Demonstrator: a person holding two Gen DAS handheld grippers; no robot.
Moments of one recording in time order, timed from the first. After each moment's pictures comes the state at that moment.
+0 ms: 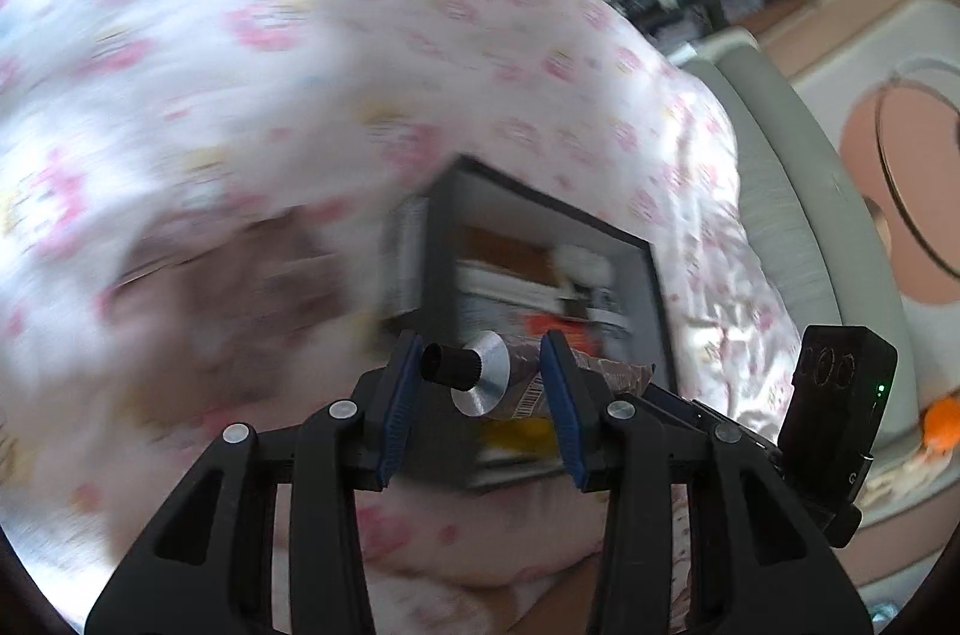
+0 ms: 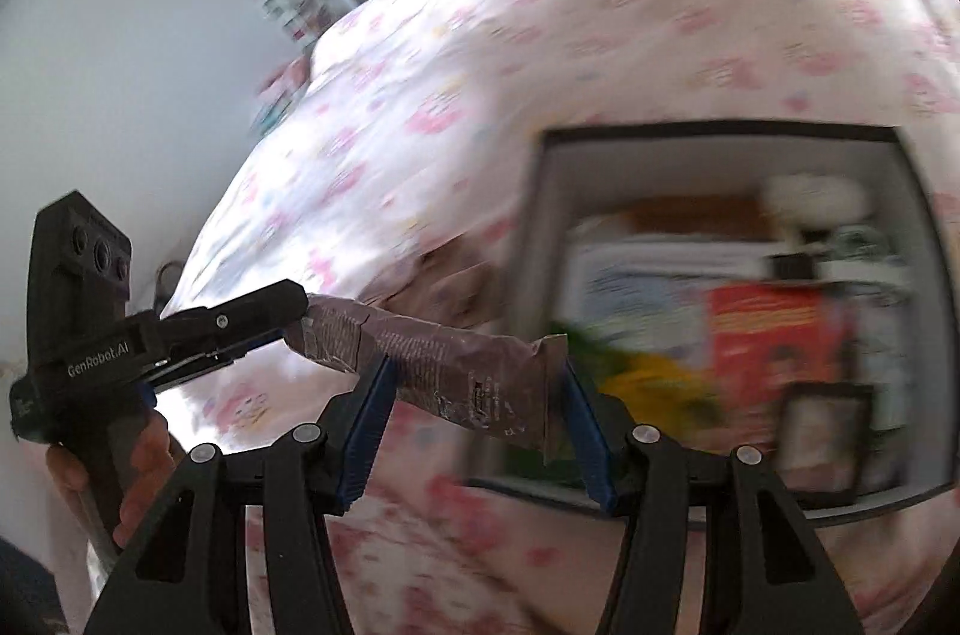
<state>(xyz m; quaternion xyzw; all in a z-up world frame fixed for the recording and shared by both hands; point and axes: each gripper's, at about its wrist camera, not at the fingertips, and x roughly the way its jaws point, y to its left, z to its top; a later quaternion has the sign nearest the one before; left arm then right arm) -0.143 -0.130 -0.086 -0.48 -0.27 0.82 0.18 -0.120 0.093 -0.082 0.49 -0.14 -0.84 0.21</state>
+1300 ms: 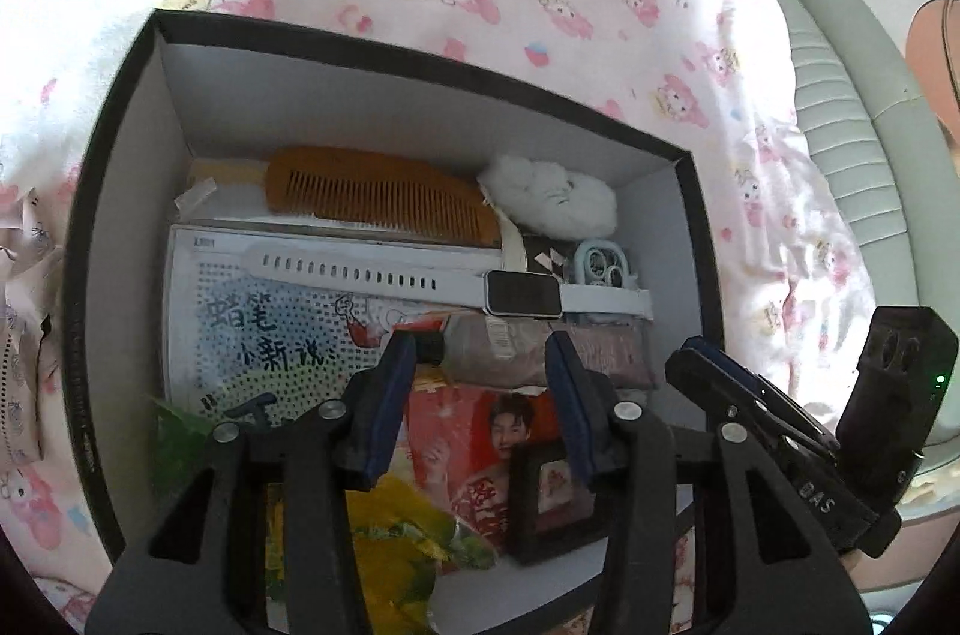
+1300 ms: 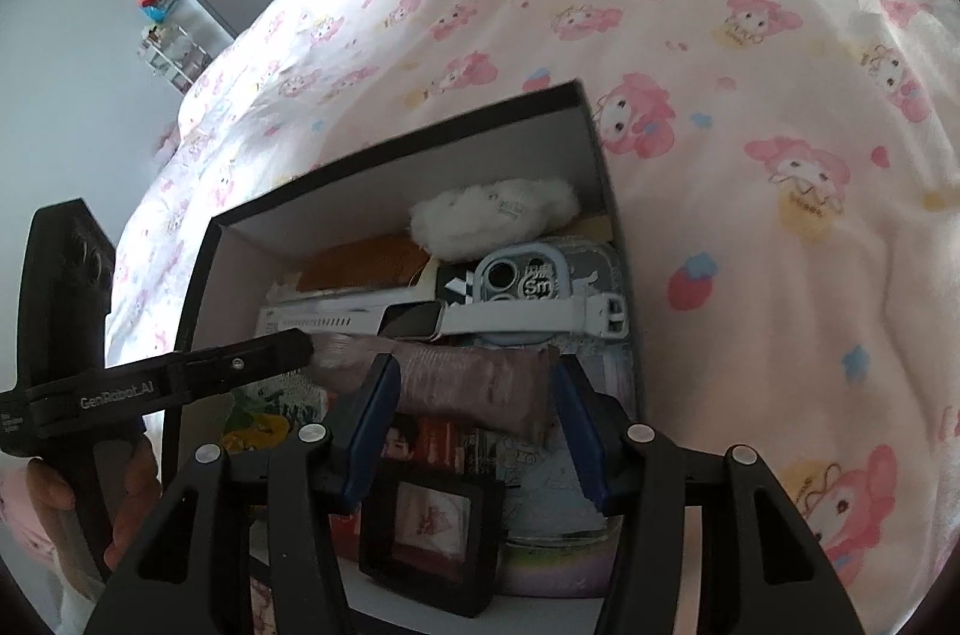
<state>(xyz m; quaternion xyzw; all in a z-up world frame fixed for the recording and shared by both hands) -0.230 0.036 -0.155 -0.58 -0.20 0.77 0.16 -0.178 0.276 -0.149 0.50 -0.16 -0.84 0.10</state>
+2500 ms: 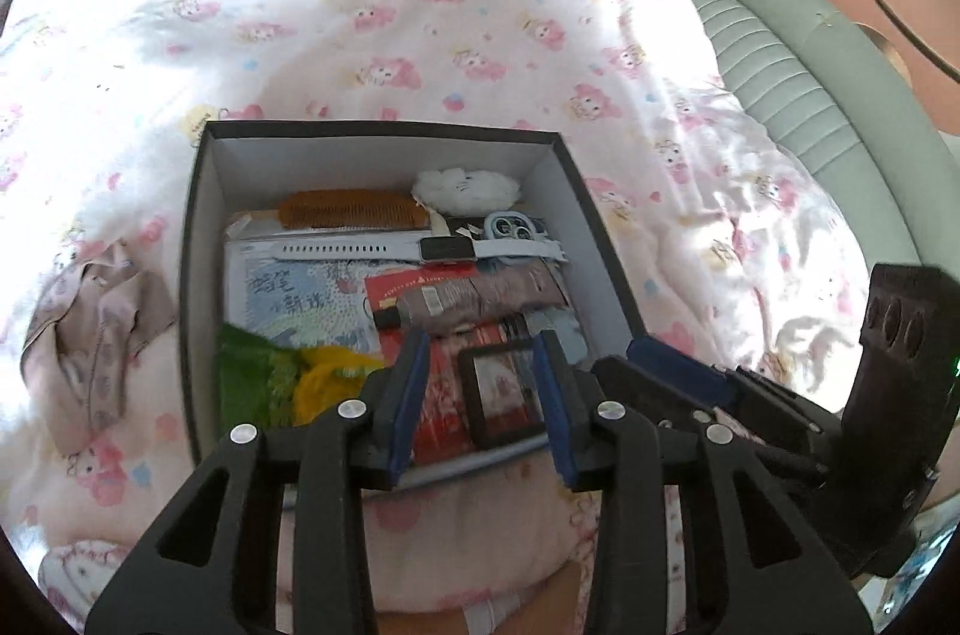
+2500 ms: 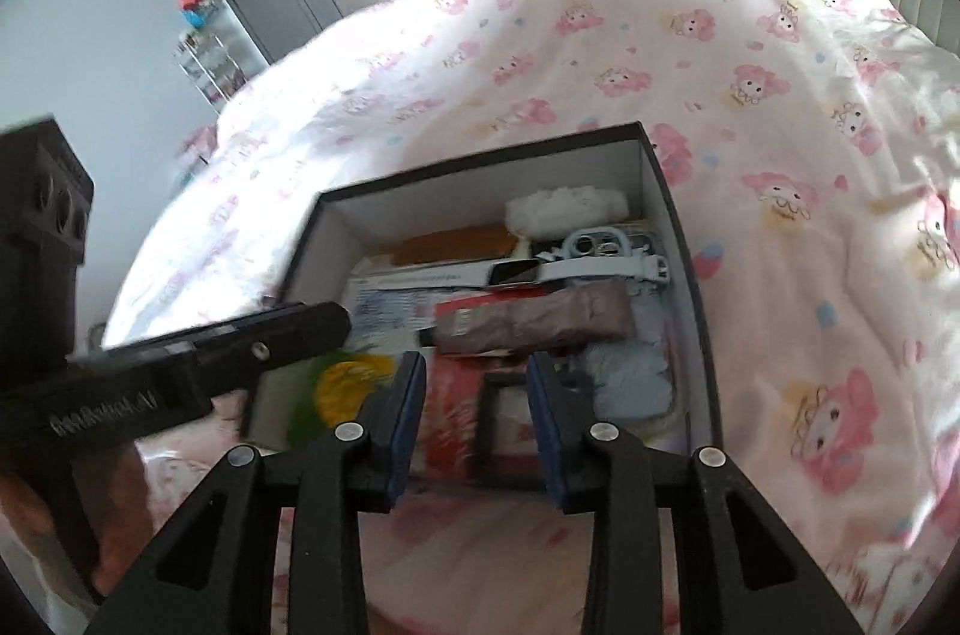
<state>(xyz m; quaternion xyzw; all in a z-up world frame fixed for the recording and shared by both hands) -0.126 0.047 -0.060 -0.50 -0.11 0.84 0.20 -0.083 0.224 -0.088 0.44 -0.14 -0.88 0.11</state>
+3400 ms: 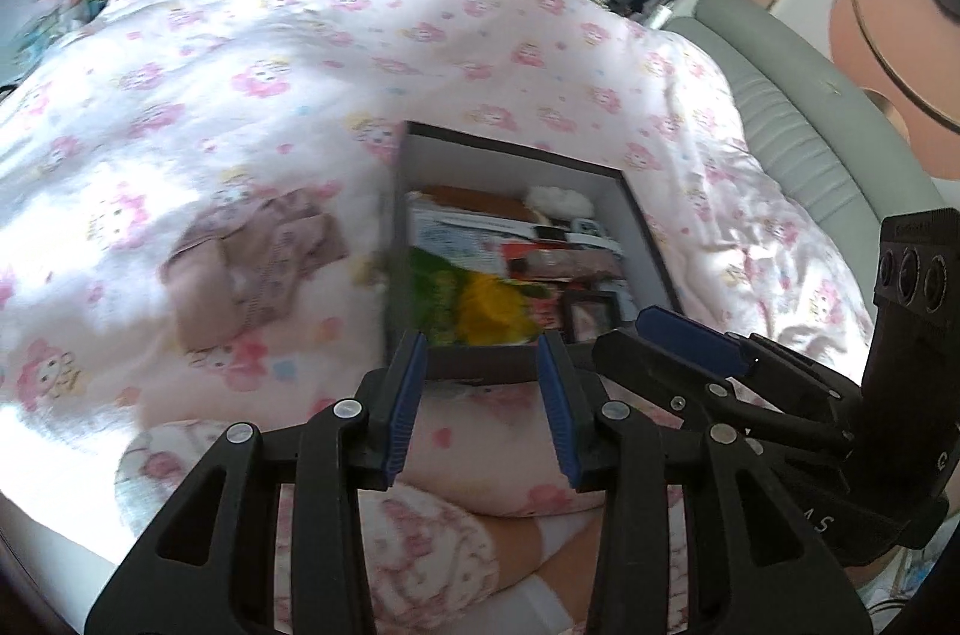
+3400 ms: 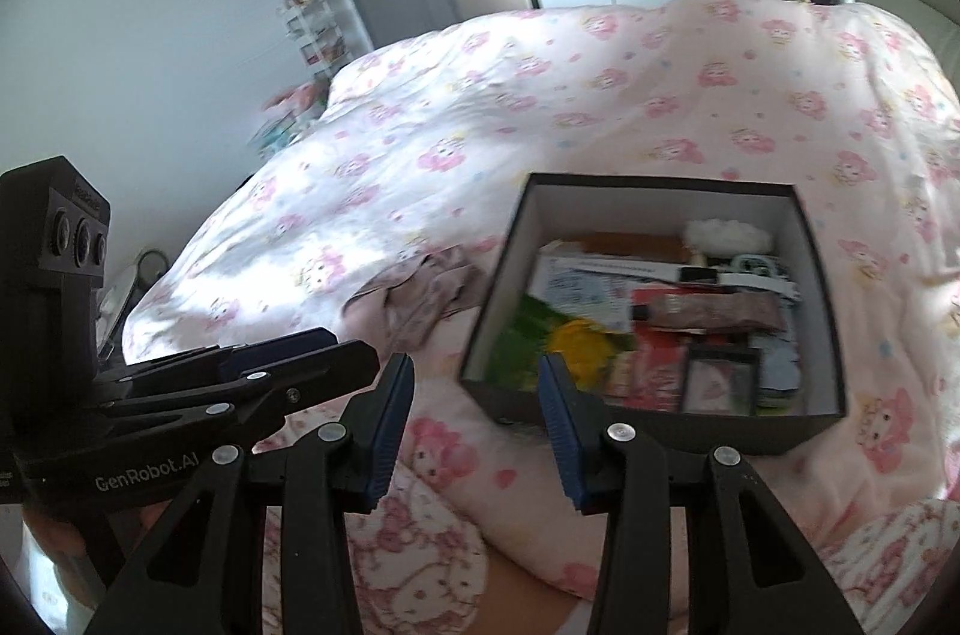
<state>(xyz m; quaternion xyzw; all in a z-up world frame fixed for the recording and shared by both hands) -0.012 -0.078 -0.027 -0.45 -0.15 0.87 0.12 -0.016 0.091 -0.035 0.42 -0.06 -0.88 0.21</state>
